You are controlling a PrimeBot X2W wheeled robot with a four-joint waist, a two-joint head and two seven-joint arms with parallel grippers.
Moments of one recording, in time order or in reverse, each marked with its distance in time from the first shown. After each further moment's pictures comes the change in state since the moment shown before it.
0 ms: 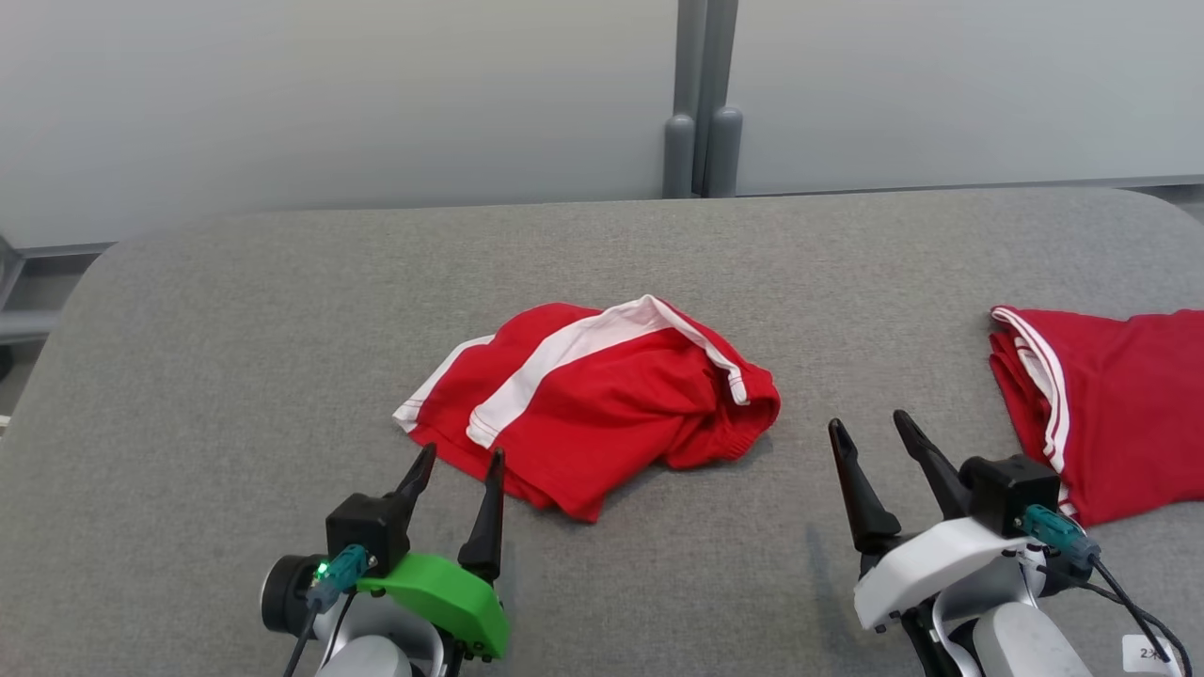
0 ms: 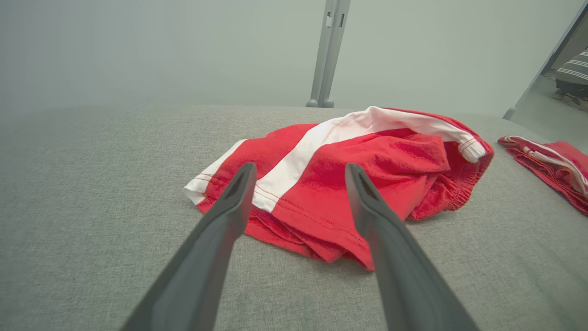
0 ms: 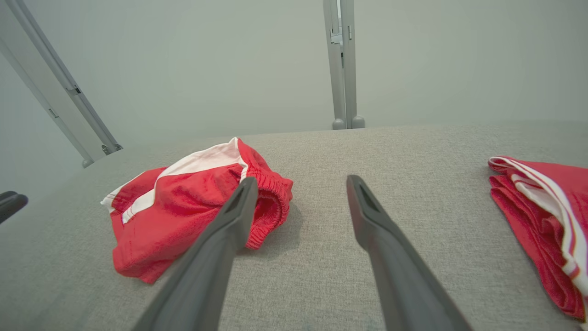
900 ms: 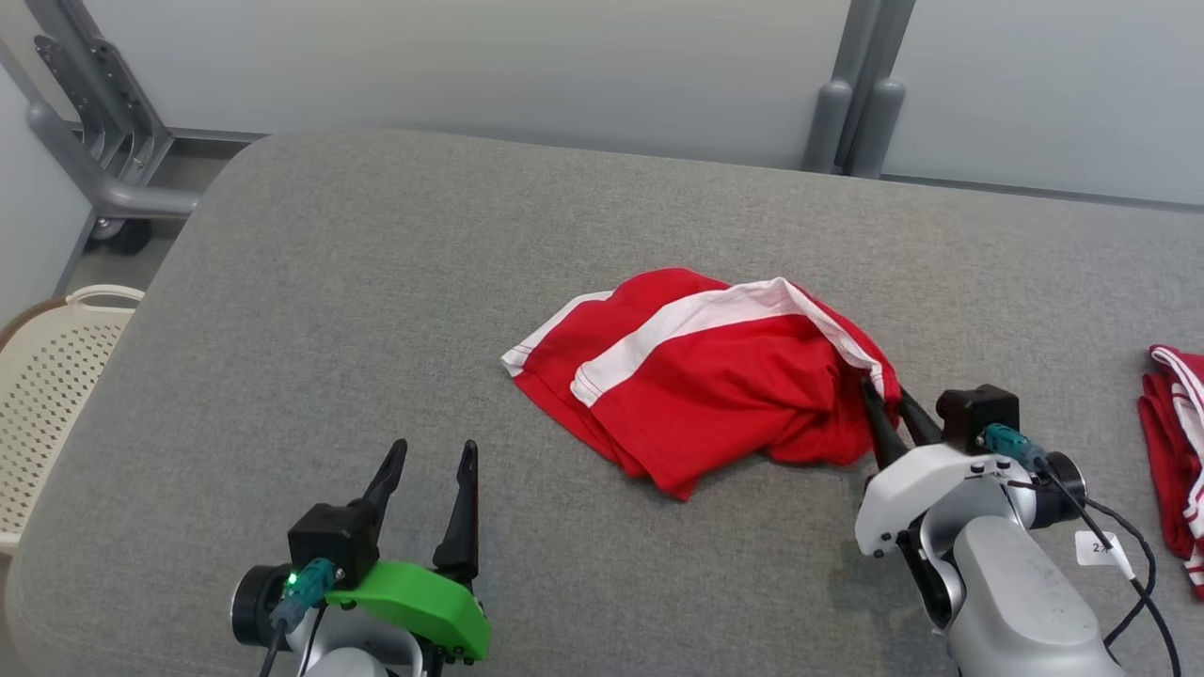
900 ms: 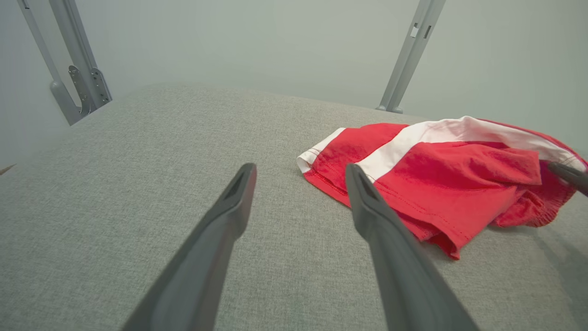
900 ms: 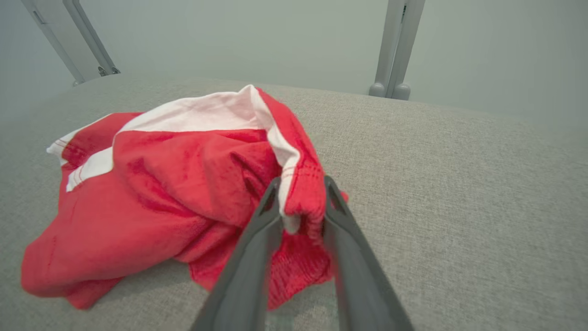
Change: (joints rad) left arm 0.069 0.056 0.033 -0.162 -0.011 0.070 0.013; right arm -0.328 0.001 -0.058 0.544 -0.148 0.000 -0.112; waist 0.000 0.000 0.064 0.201
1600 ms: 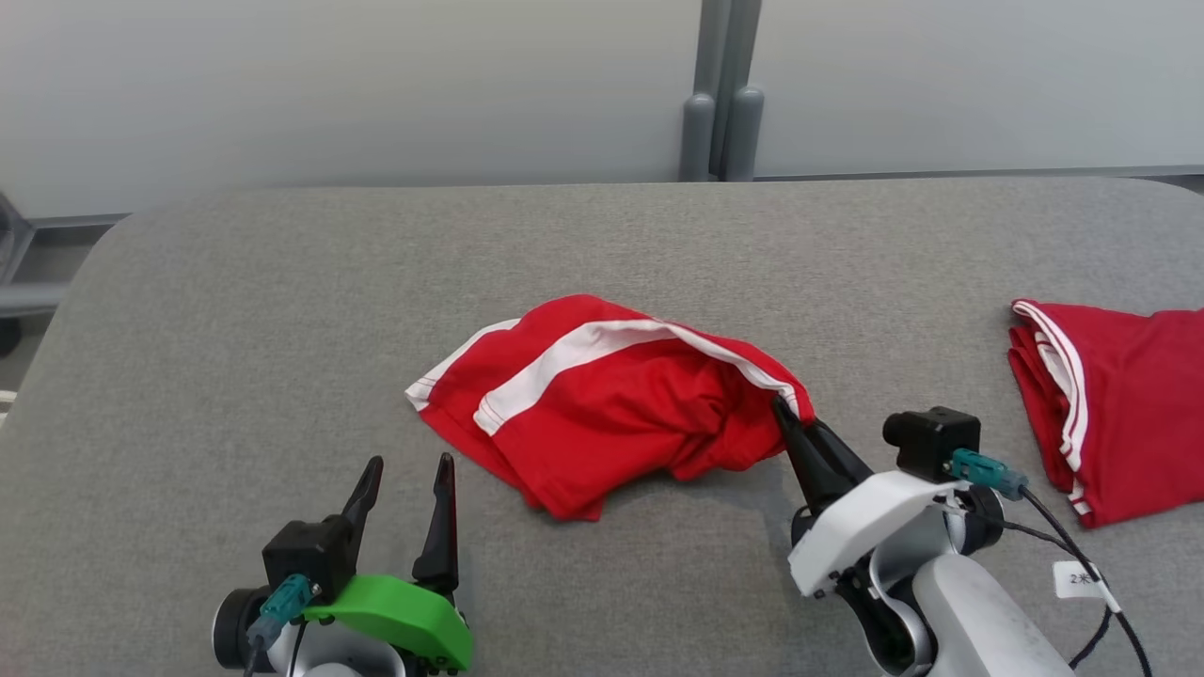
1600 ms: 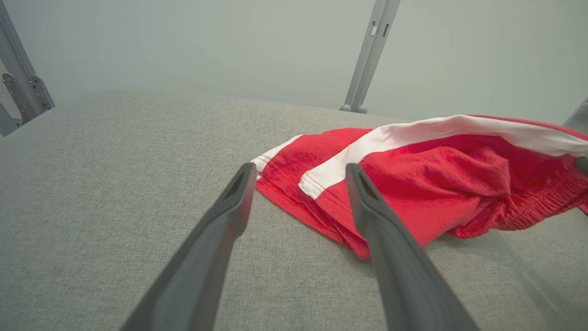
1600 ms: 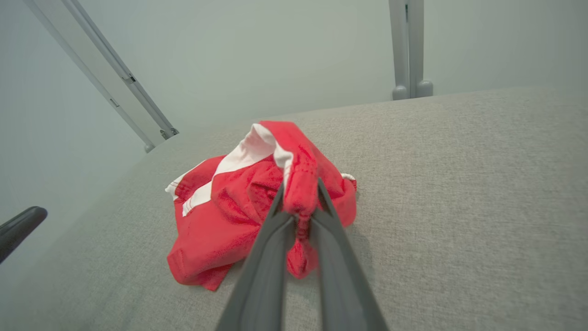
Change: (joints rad) left arm 0.039 0.012 0.033 -0.011 -0.025 0.014 -0.009; right arm 0.150 0.000 0.229 -0.357 0.337 0.000 0.138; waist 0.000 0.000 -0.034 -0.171
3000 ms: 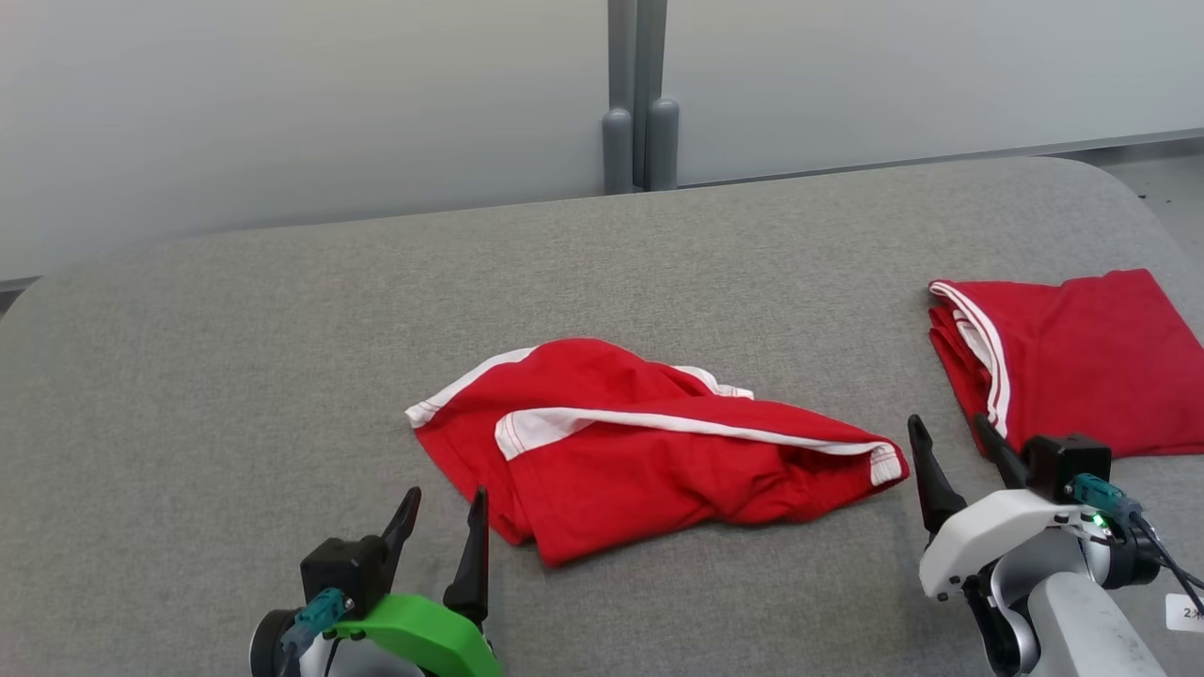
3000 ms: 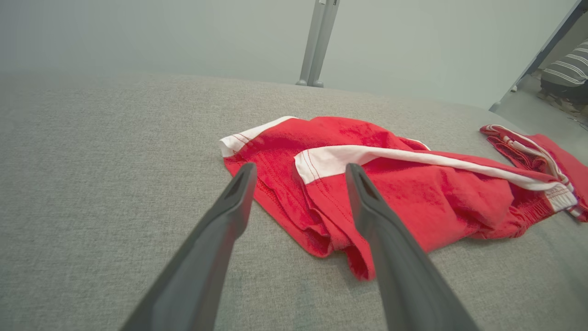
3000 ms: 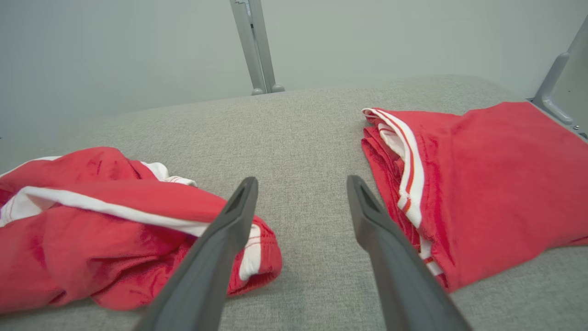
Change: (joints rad) left arm 0.005 -0.028 -0.042 0.050 -0.029 -0.038 0.008; right arm 0.028 -0.069 -0.280 0.141 -0.207 0.000 -0.048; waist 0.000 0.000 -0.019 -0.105
